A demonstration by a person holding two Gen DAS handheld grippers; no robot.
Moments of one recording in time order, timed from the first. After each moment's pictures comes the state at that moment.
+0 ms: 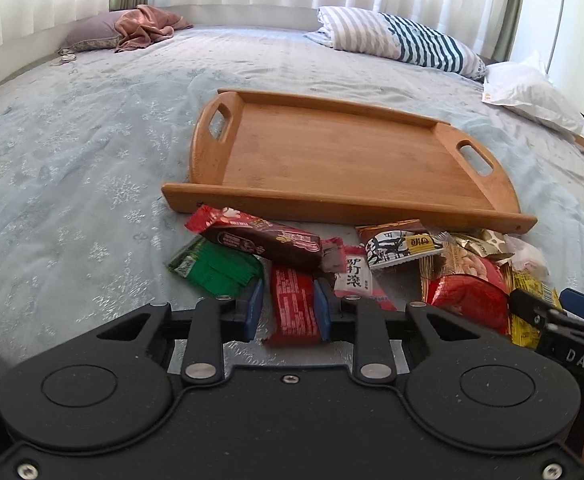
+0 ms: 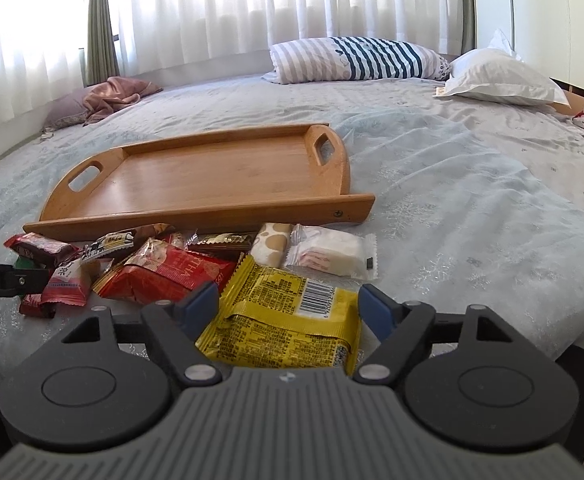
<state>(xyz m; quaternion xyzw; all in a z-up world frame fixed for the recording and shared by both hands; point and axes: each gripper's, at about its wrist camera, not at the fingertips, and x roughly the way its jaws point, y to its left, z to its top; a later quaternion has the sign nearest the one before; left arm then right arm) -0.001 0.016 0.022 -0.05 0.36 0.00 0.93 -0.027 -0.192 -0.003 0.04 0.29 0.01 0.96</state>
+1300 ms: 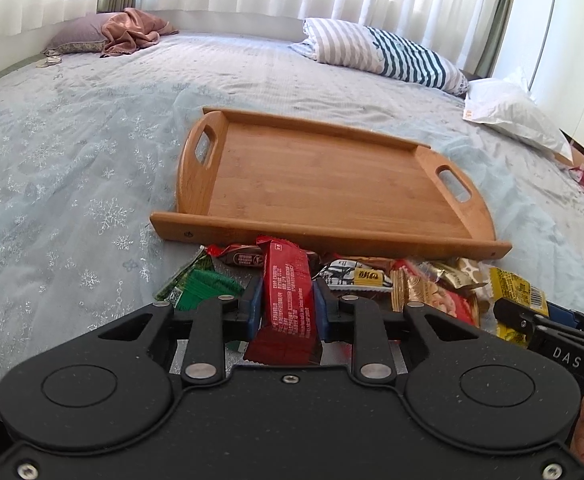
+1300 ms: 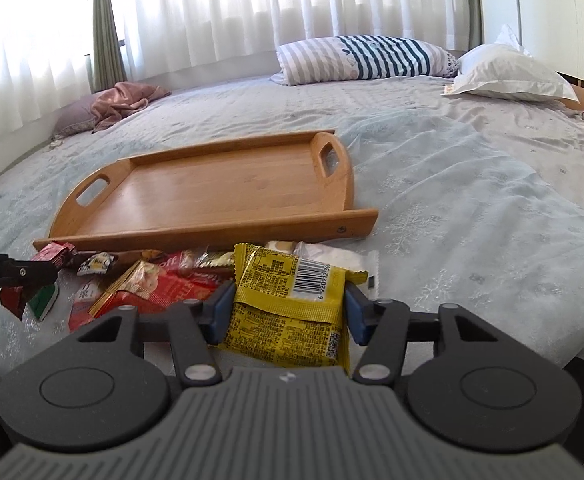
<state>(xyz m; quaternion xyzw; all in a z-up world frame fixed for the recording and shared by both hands) 0.003 0.025 0.046 -0.08 0.34 -0.03 0.94 -0.020 -0.203 0.011 0.06 0.29 0.02 0.95</state>
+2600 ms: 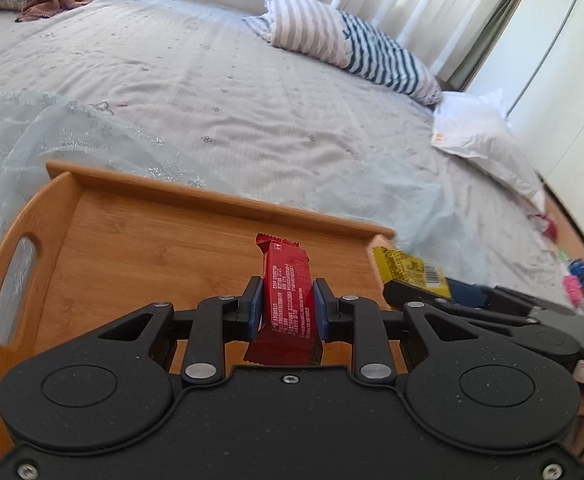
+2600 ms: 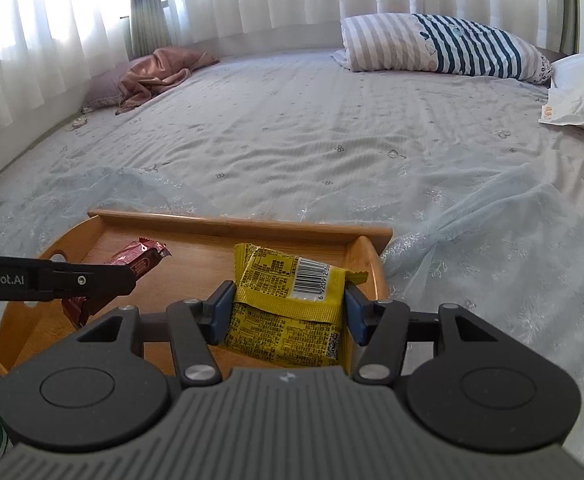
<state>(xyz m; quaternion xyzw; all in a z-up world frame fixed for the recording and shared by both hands) 0.260 -0.025 0.061 -0.15 0.39 -0.10 0.90 0.236 -0.224 0.045 0.02 0.35 0.14 0.92</state>
